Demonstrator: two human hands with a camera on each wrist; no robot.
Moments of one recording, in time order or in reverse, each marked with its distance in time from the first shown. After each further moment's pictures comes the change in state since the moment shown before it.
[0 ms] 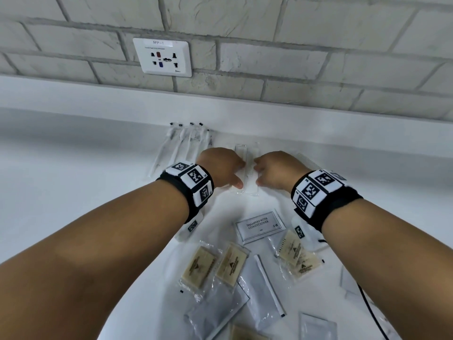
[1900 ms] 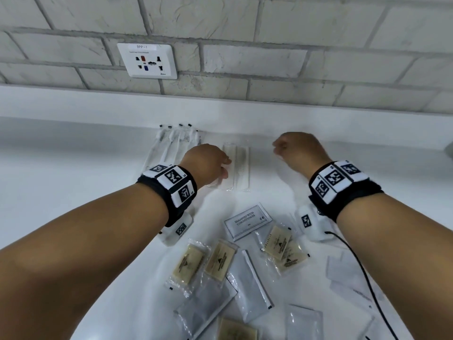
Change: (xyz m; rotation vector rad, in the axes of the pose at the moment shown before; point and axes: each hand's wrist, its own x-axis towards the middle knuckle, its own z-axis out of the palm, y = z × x) left_hand -0.004 0.000 0.000 -0.271 0.092 -0.157; right_hand -0.012 0.064 -0.022 0.305 0.292 0.155
